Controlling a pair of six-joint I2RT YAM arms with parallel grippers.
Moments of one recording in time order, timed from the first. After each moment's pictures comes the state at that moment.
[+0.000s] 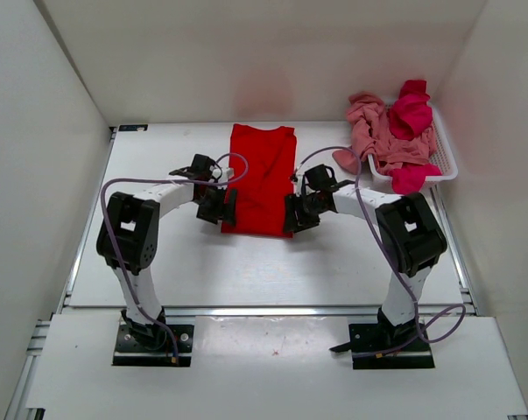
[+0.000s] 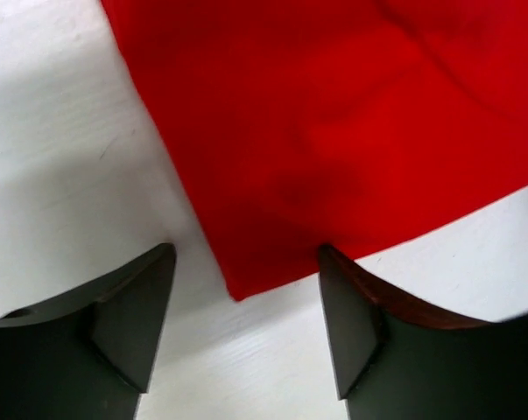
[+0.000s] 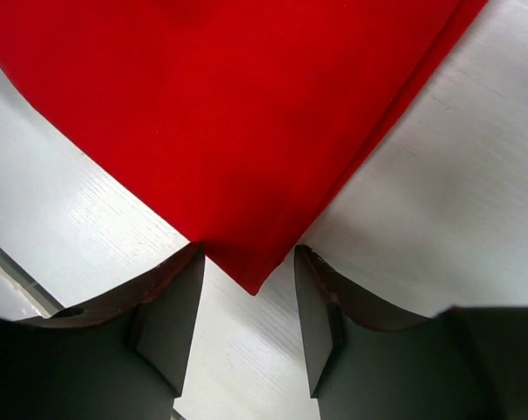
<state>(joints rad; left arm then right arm) -0.31 1.87 1.21 -0.54 0.31 -0.08 0.45 1.86 1.13 -0.41 -0.53 0.23</state>
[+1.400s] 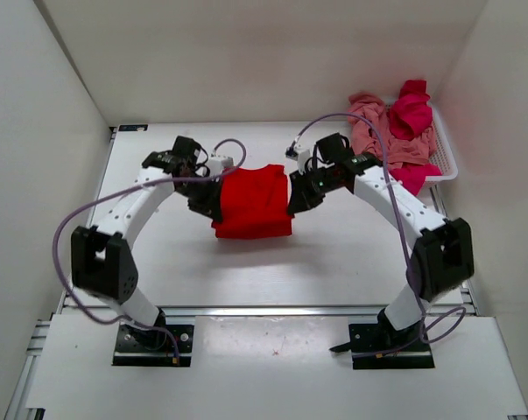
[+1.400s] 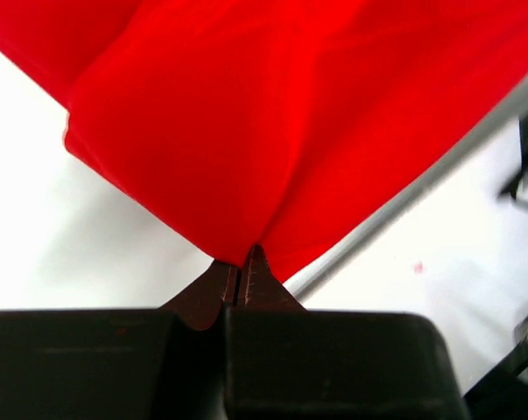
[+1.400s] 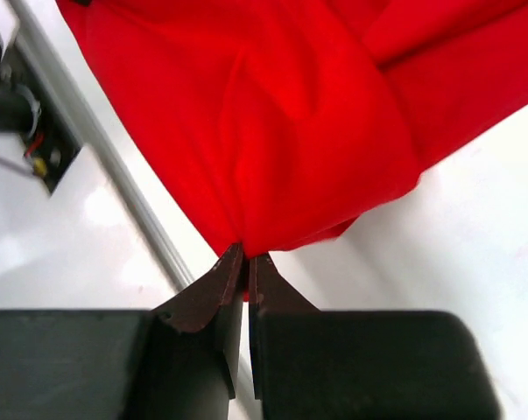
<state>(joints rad) -0.31 1.57 1.35 -1.01 0.50 0.13 0.45 1.61 1.38 -0.84 -0.72 -0.08</state>
